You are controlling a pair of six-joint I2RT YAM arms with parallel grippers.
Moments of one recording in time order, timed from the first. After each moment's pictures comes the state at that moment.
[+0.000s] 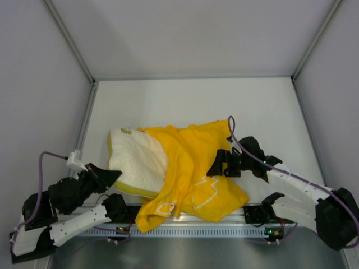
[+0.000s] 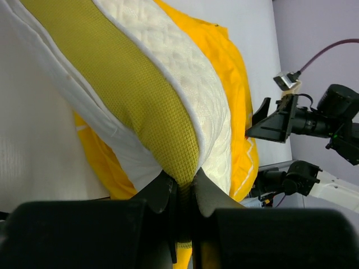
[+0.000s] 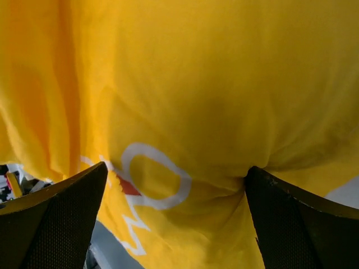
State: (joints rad) left arm -1.08 0.10 0.96 -1.27 -0.54 -1.08; right arm 0.52 0.94 0.42 -0.27 -0.54 0.64
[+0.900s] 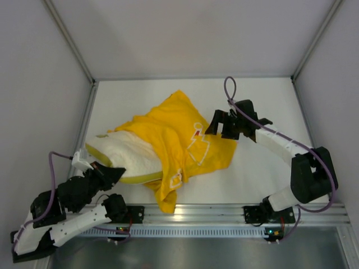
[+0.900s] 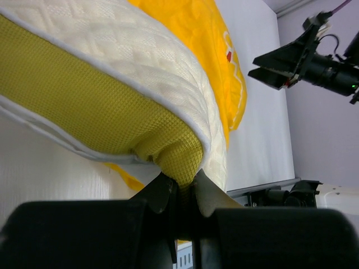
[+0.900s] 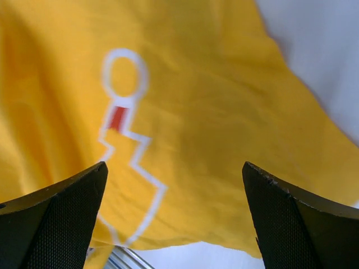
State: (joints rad) left arm -1.08 0.10 0.85 -1.17 -0.60 -1.10; right arm 0.42 1.47 1.01 -0.29 -0.34 0.54
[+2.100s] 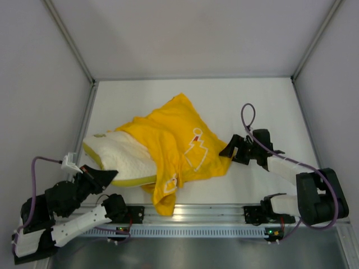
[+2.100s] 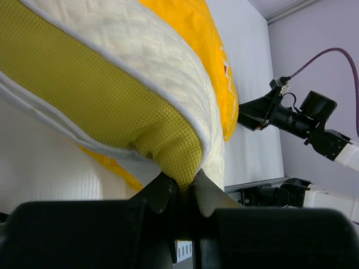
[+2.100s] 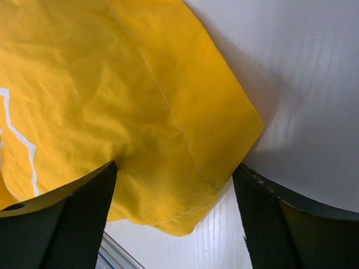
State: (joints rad) left arm -1.08 0.04 0.93 -1.28 -0.60 -1.12; right arm 0.20 1.27 0.44 0.01 -0.47 0.59
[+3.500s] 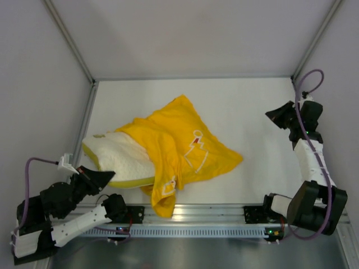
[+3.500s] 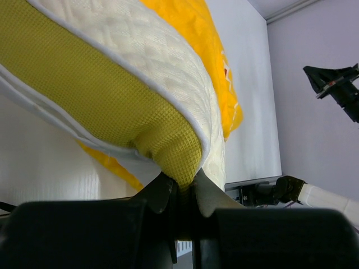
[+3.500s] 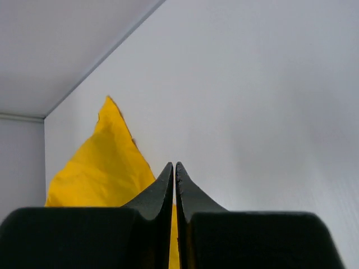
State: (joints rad) left arm -1.08 0.04 0.97 -1.32 -0.59 -1.13; right arm -0.25 1.18 0.83 -0.12 -0.44 0.58
